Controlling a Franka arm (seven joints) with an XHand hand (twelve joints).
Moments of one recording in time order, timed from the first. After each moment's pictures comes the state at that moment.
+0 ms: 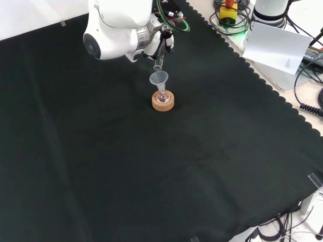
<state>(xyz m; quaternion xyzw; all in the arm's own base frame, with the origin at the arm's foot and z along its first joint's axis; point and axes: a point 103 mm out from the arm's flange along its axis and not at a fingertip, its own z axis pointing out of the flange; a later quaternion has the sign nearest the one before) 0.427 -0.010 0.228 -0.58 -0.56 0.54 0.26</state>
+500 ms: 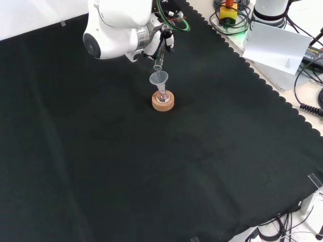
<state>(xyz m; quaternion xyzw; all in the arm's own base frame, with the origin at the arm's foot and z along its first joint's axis) 0.427 -0.010 0.229 -0.58 -0.56 0.54 0.25</state>
